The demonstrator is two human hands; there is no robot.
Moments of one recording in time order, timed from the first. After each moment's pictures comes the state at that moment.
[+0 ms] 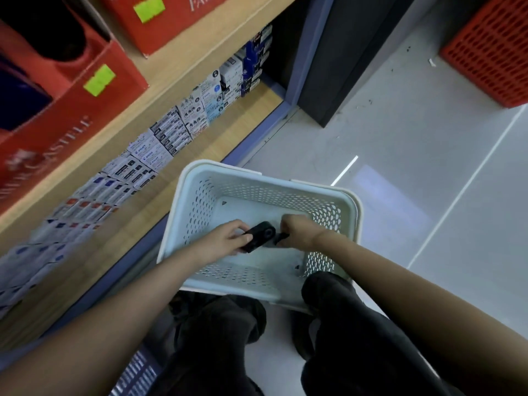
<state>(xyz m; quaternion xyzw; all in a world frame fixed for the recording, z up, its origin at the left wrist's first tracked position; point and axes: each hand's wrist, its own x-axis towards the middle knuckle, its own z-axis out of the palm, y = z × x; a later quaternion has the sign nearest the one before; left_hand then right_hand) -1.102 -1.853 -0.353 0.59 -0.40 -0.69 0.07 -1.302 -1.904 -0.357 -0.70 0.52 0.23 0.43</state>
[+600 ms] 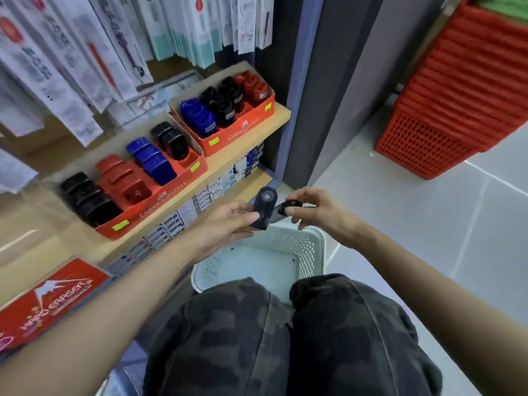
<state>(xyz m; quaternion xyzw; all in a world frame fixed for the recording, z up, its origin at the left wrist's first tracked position) -1.106 -1.850 -0.126 0.52 -0.40 -0.69 0.31 -1.325 -1.885 -0.110 -0.58 0.50 -0.24 0.59</state>
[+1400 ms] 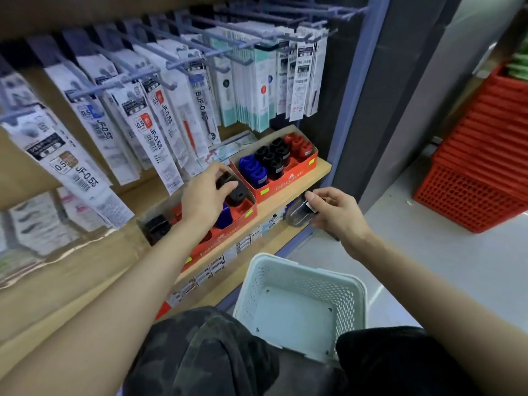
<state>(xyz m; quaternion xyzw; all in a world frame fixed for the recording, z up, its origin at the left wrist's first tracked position) -1.022 -1.896 -0.029 0.76 -0.56 -0.11 0.31 -1.249 -1.912 -0.045 -0.53 0.53 -0.39 0.53</state>
